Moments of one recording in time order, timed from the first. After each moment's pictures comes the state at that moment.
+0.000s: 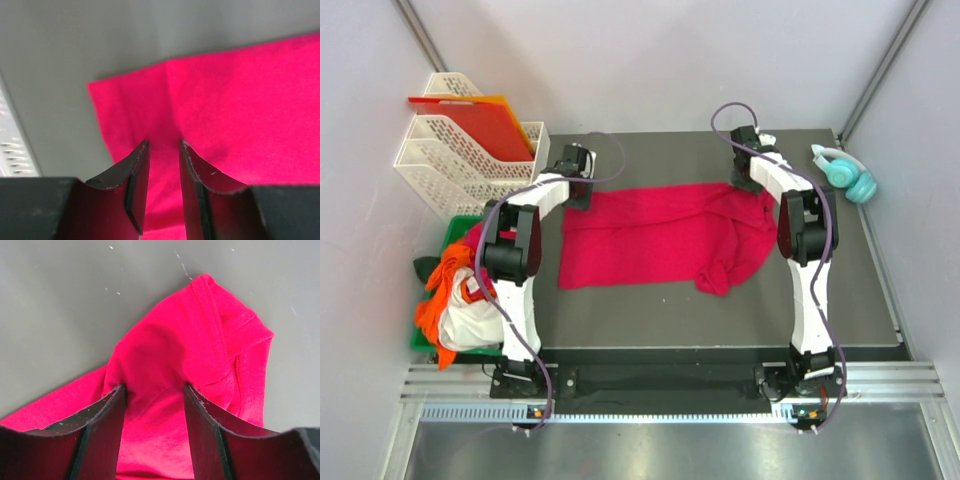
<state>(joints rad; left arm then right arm) -0.19 2.10 1.57 -0.45 -0.13 0.01 0.20 2.33 1.93 -0.65 0.39 0.52</state>
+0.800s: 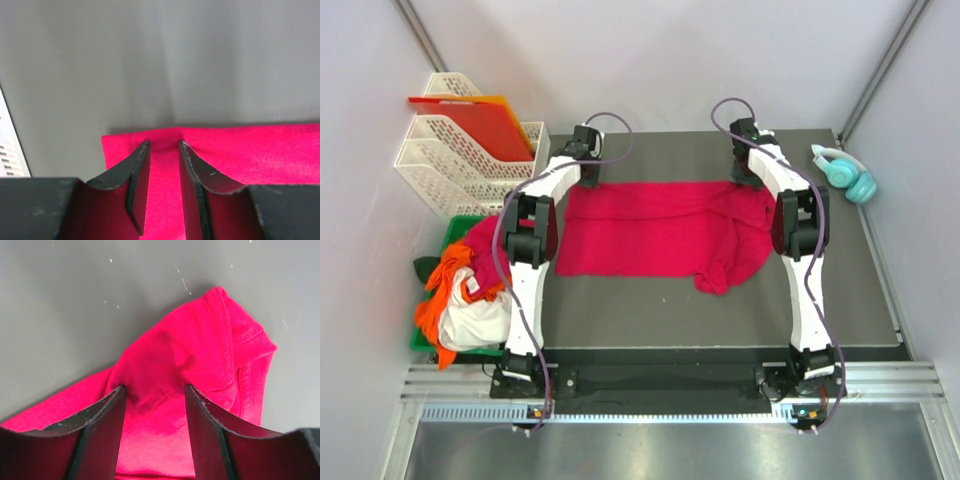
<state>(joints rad) -0.20 2.39 2.00 -0.55 -0.16 0.02 0.19 2.45 2.16 -0.83 0.40 0.49</state>
